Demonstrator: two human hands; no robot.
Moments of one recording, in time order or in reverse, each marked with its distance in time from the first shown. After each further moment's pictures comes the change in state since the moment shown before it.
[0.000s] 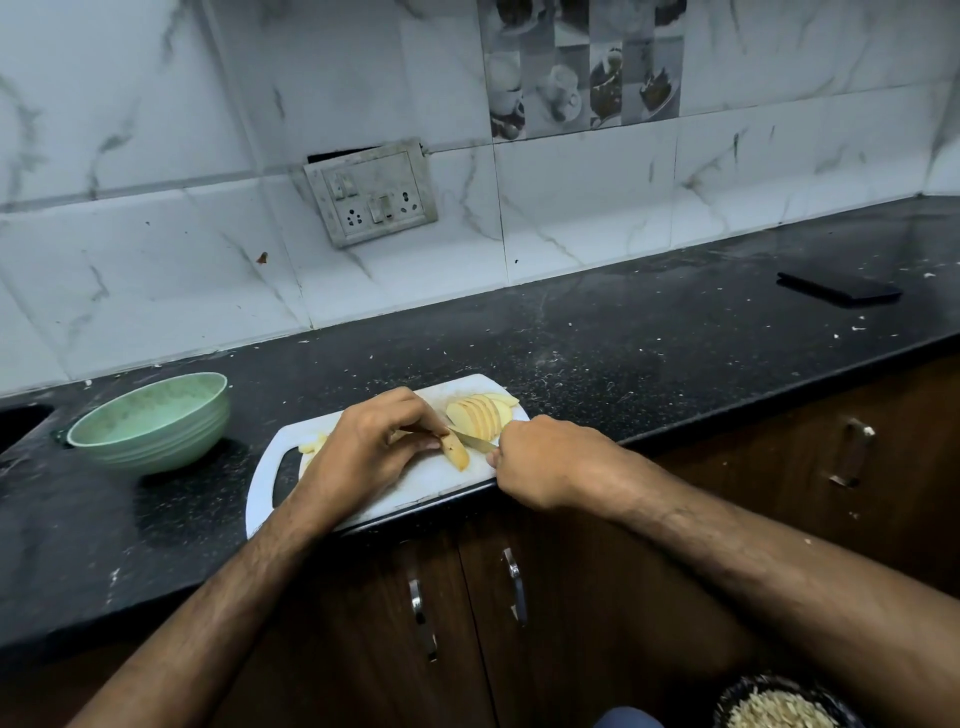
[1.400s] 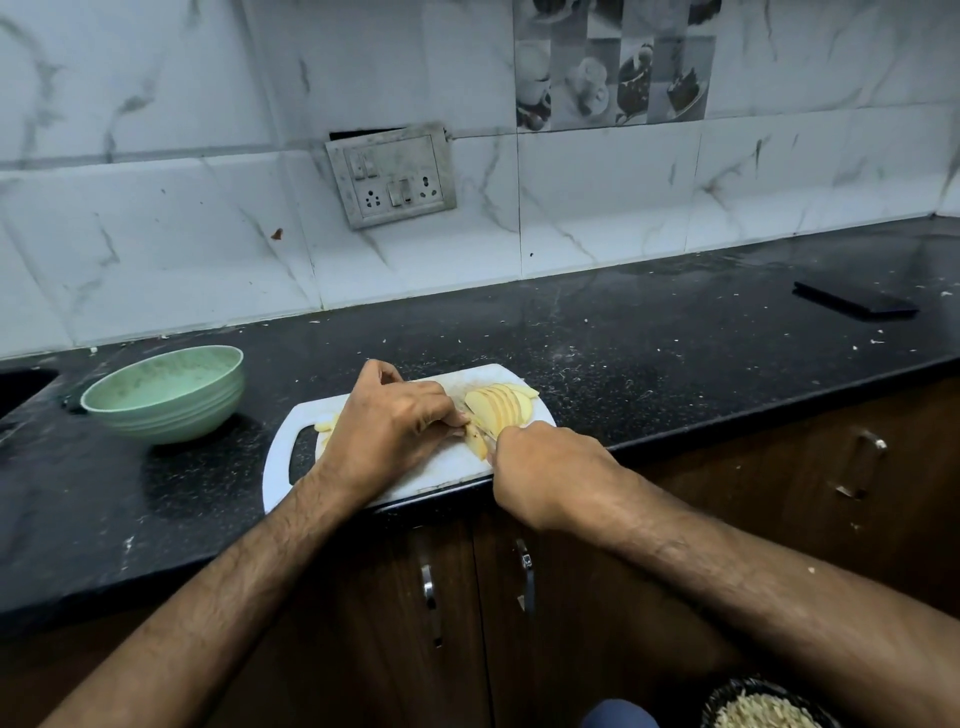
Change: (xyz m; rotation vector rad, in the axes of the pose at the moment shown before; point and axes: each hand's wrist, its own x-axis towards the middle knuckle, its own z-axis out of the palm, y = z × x) left_hand 0.000 -0.017 0.007 0.356 0.134 0.210; right_hand -0.012 -0.030 0.010 -0.059 0.040 0.020
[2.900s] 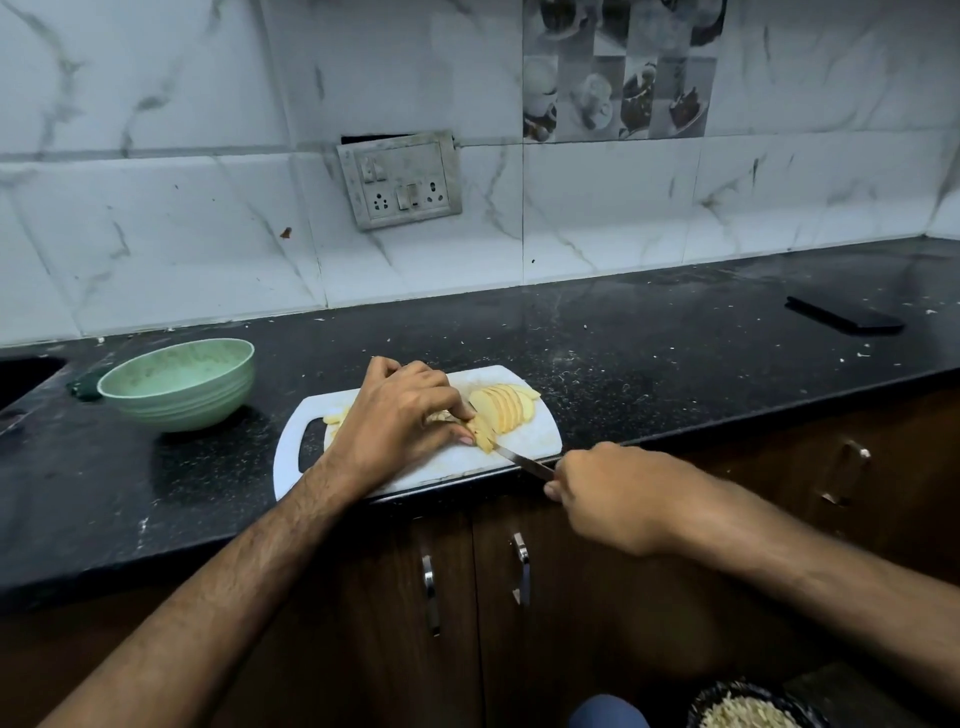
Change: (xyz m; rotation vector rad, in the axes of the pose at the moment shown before) left_hand 0.001 0.007 -0.007 0.004 -0.061 -0.080; right_hand -0.036 0.036 -0.009 -0.086 -0.126 -0.032
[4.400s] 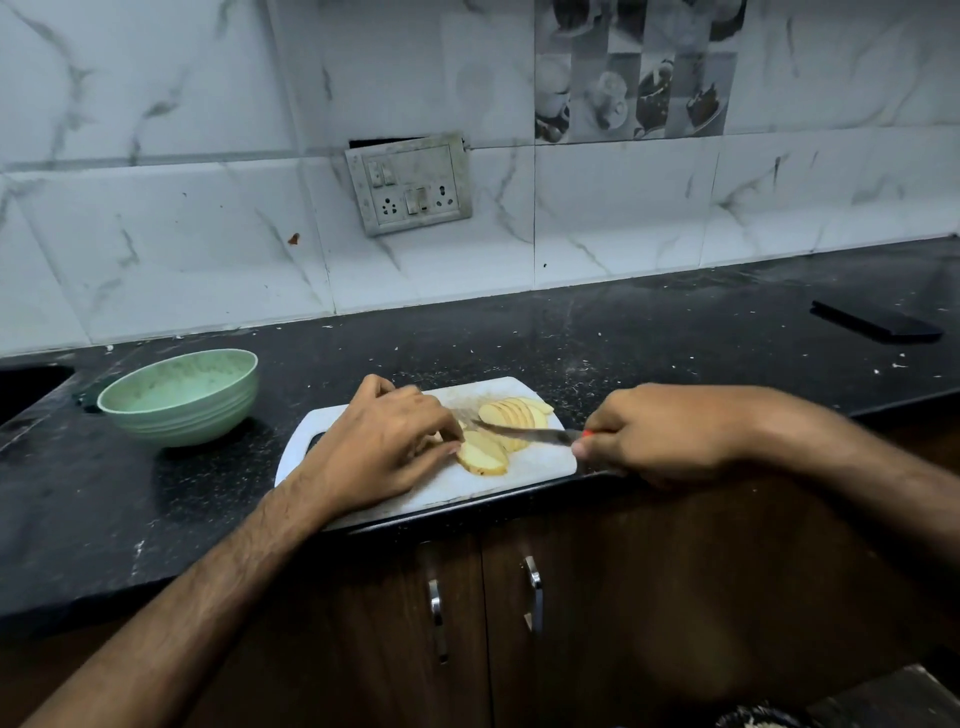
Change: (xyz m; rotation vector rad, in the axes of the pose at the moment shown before) left_hand -0.008 -0.013 -0.023 0.021 -0.175 0.075; right_hand 0.026 0.035 -0.057 0.056 -0.092 -0.107
